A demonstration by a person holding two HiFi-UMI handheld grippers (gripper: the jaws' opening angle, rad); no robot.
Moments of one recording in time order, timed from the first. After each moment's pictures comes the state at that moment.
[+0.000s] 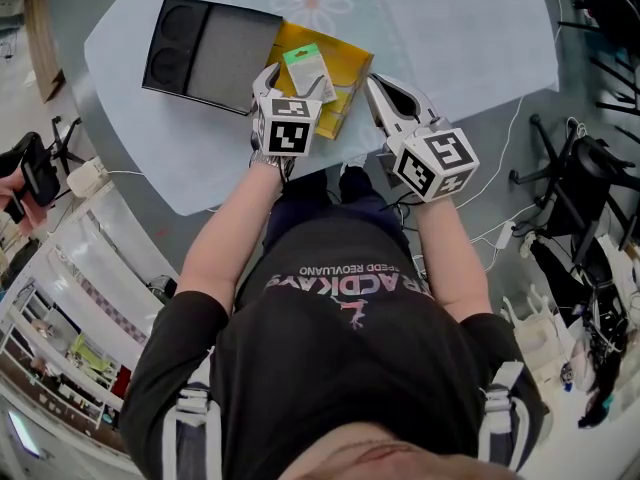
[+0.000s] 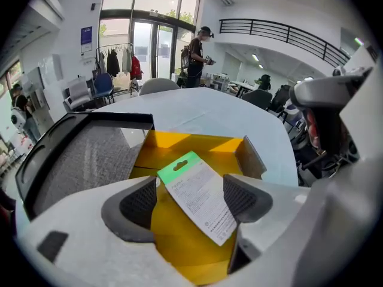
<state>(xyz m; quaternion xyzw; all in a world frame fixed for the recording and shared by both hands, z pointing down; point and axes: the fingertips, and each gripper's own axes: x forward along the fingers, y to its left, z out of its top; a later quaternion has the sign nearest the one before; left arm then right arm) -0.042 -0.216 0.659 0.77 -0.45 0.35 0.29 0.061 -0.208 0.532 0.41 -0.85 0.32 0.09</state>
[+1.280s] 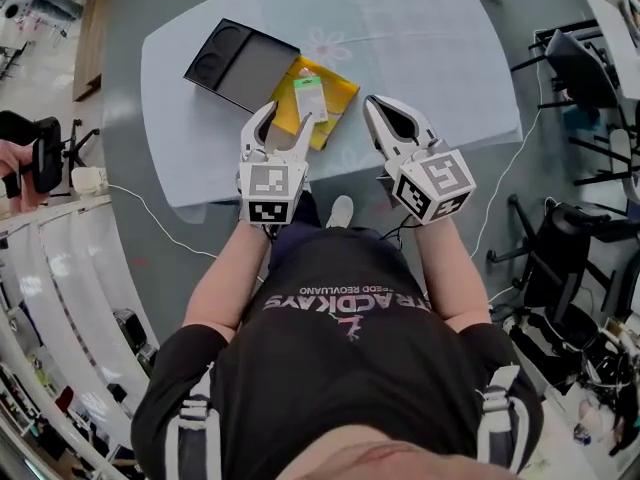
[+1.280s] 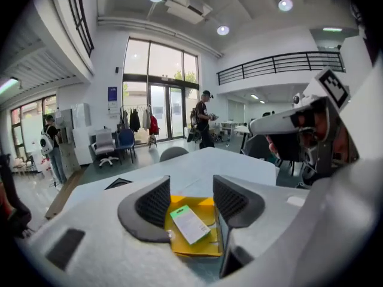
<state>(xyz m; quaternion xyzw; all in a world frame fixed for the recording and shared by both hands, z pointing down) -0.041 -0.124 0.442 0.79 -0.57 0.18 0.10 0.072 -0.139 0.376 0.35 -0.93 0.14 0.05</state>
